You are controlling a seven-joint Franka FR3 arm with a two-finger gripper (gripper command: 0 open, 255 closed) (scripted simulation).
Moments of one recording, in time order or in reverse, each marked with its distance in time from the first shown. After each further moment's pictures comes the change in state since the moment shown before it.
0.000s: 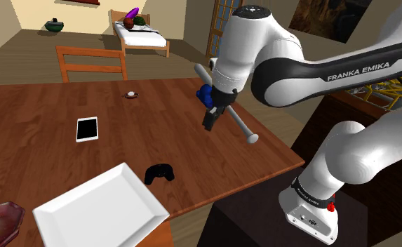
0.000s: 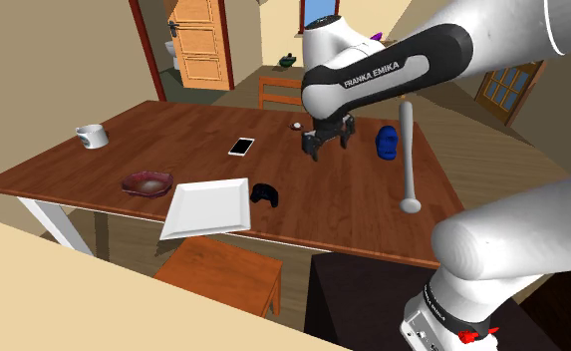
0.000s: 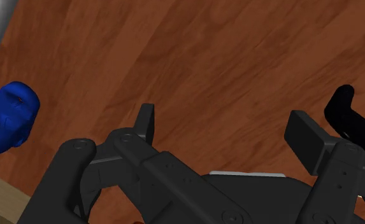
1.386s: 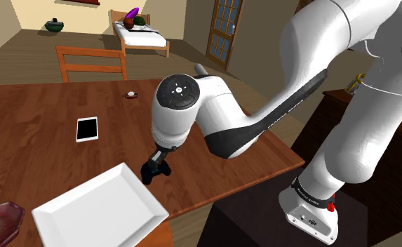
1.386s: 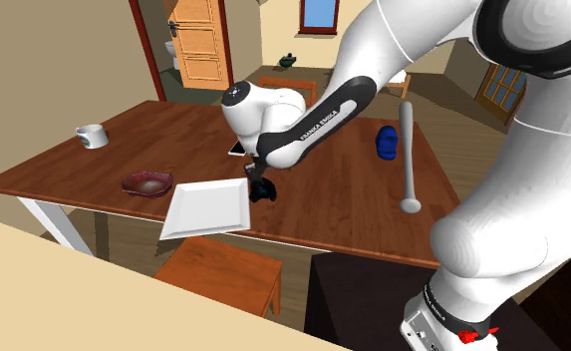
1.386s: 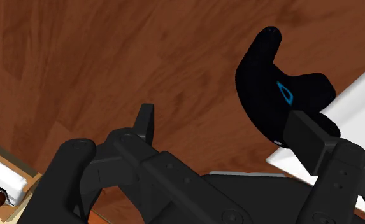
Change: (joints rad) arm -0.034 0.634 0.309 0.297 -0.656 0.120 0.688
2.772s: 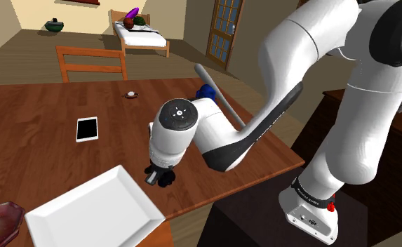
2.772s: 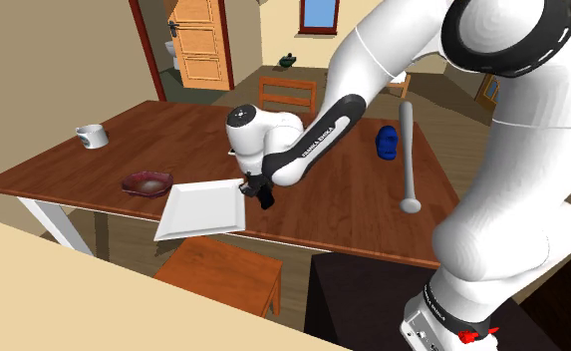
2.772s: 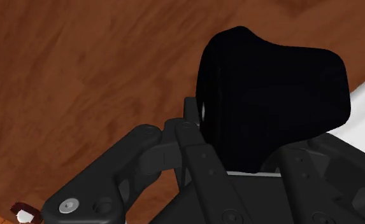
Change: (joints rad) arm 0.066 0.137 -0.068 -0.021 -0.077 0.180 0.060
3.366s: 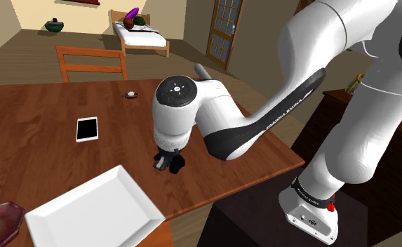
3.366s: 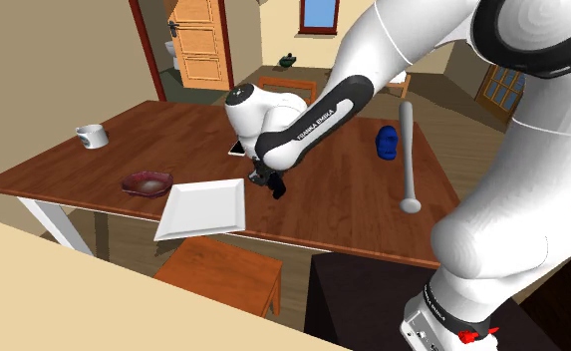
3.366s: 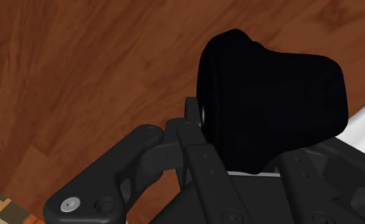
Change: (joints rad) arm -0.047 -0.129 0.042 0.002 0.187 -0.160 -0.162
